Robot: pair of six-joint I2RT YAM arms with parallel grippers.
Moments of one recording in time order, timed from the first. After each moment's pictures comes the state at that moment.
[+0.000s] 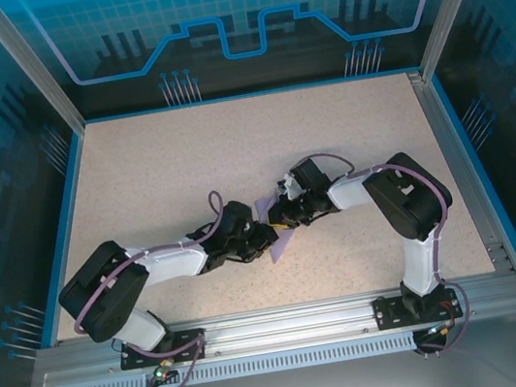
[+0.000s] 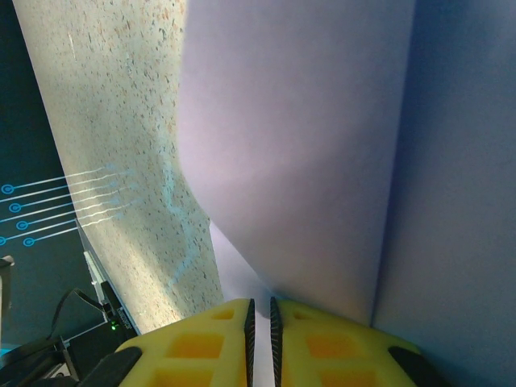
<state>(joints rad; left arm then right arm) -0.75 1.55 0.61 0.15 0.27 -1.27 0.54 1.91 0.89 0.05 -0.69 0.80</state>
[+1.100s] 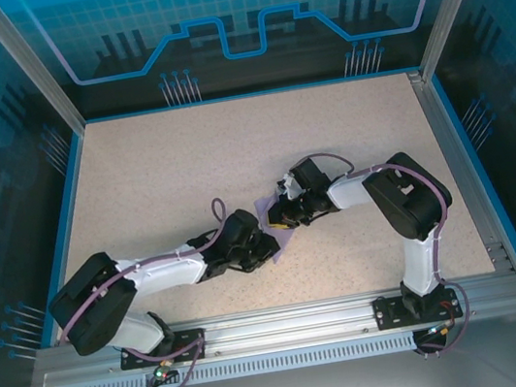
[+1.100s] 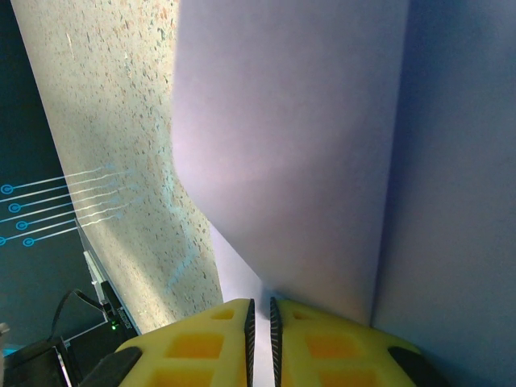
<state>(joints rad) -0.84 1.46 0.62 0.00 0.19 -1.29 0.54 1.92 0.90 0.04 -0.69 0.80</state>
